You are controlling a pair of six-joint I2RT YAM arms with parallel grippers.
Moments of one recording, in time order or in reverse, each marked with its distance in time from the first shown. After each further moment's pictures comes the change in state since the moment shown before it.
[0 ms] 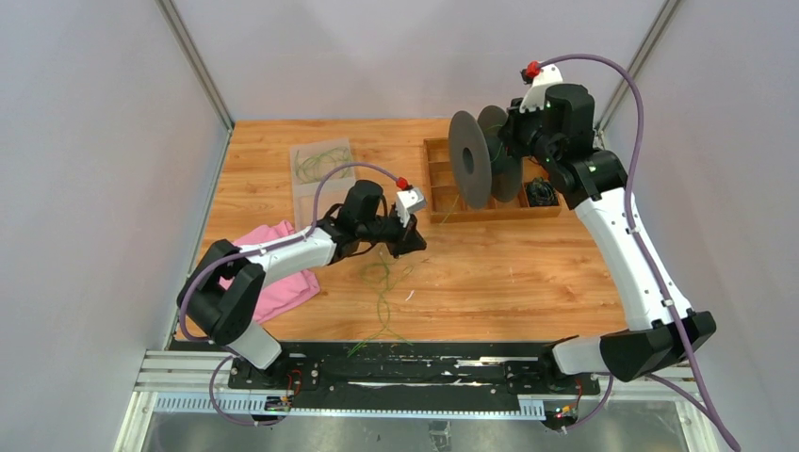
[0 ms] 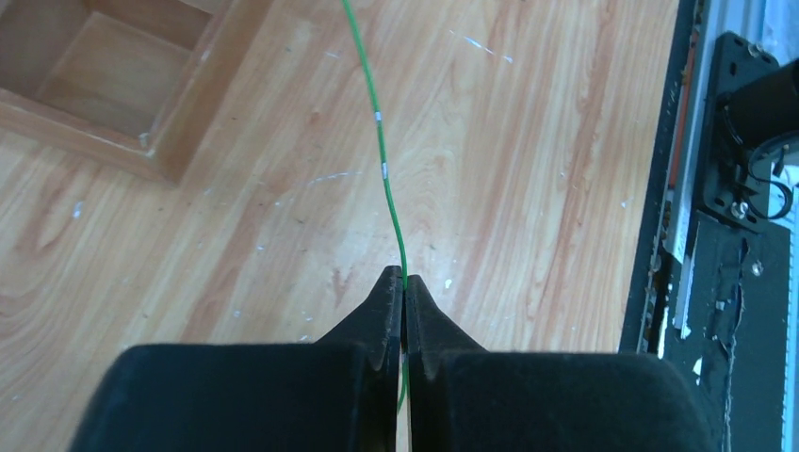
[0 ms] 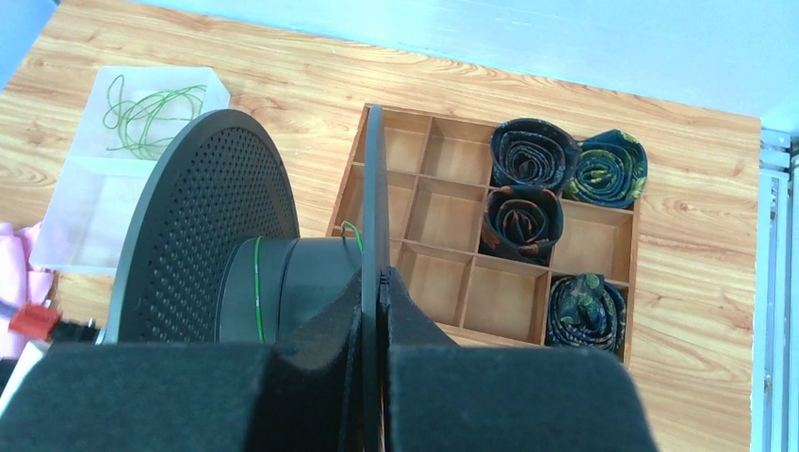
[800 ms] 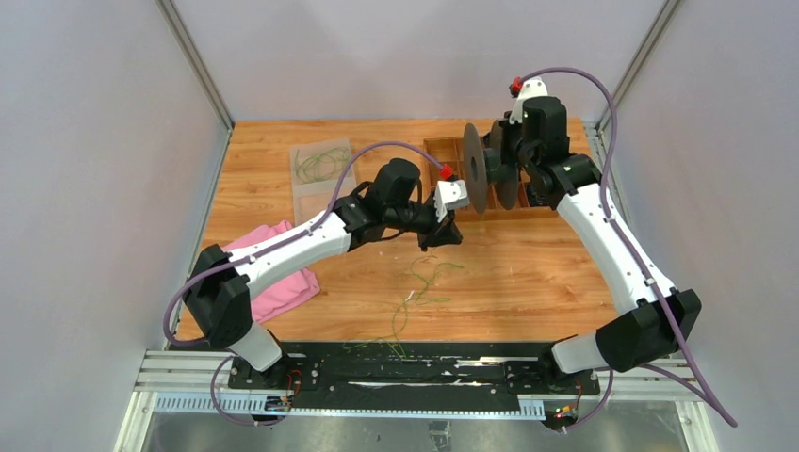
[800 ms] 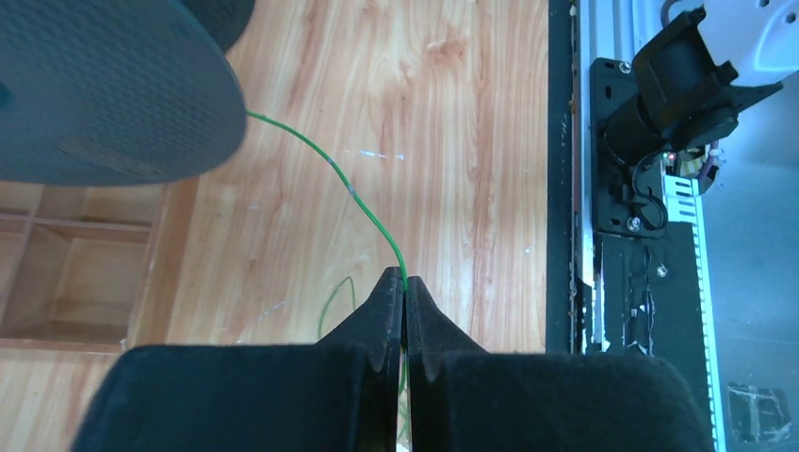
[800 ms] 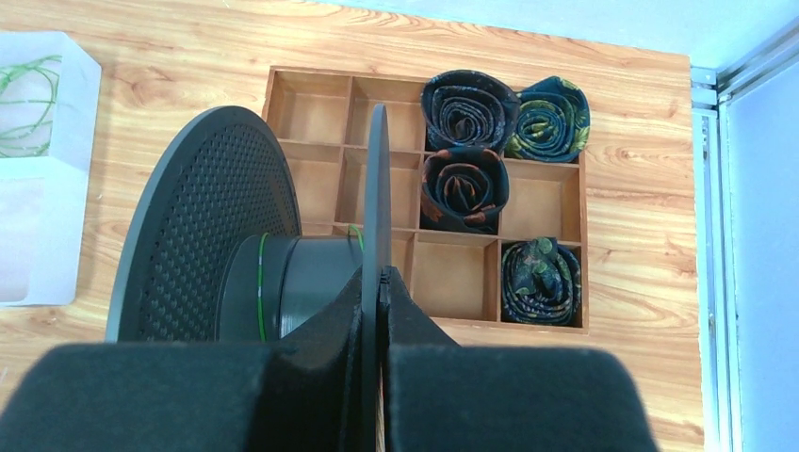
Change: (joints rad) left arm -0.208 0.005 0.368 -0.334 -0.014 0.130; right arm 0.013 0.058 -0.114 0.082 0.189 -0.014
